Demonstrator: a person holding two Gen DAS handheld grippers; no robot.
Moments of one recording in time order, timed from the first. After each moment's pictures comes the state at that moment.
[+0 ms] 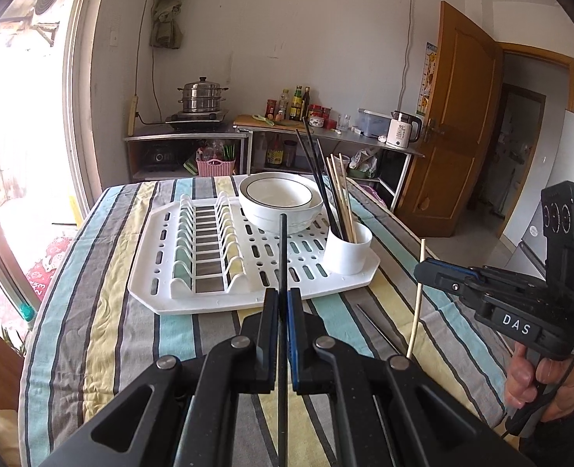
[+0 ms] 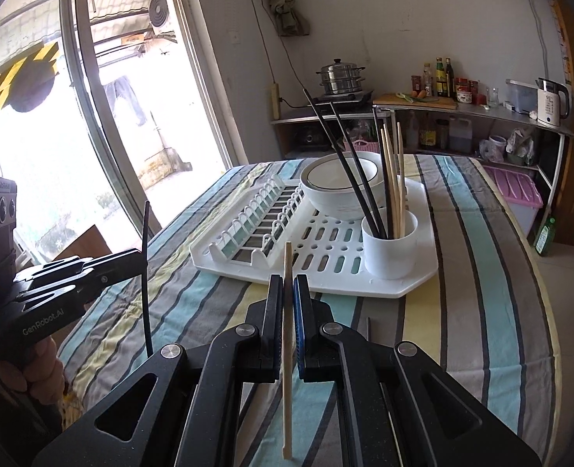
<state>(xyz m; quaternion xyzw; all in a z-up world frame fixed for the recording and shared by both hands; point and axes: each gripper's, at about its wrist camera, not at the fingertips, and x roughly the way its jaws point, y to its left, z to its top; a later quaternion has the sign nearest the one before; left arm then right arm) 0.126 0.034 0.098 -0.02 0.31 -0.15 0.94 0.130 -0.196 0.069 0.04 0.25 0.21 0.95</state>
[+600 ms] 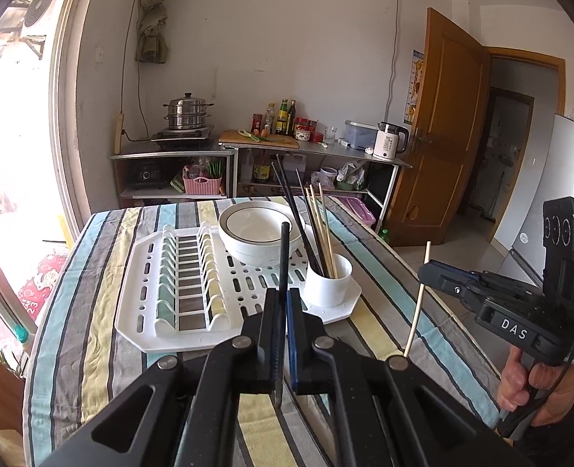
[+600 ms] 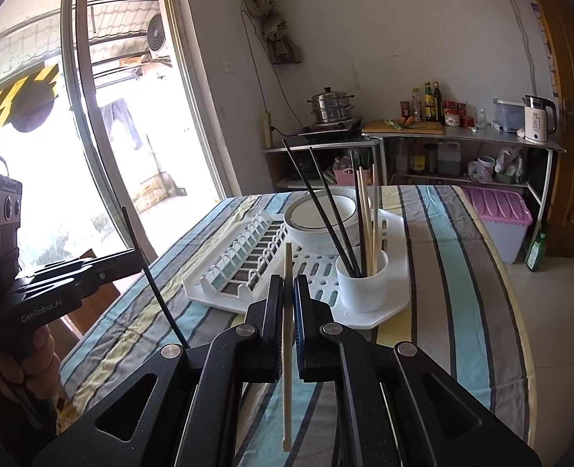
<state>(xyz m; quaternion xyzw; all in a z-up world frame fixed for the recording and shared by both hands) 0.148 0.009 0.136 -0.01 0.29 -0.18 0.94 0.132 -0.227 0.098 0.05 0.20 0.19 0.96</state>
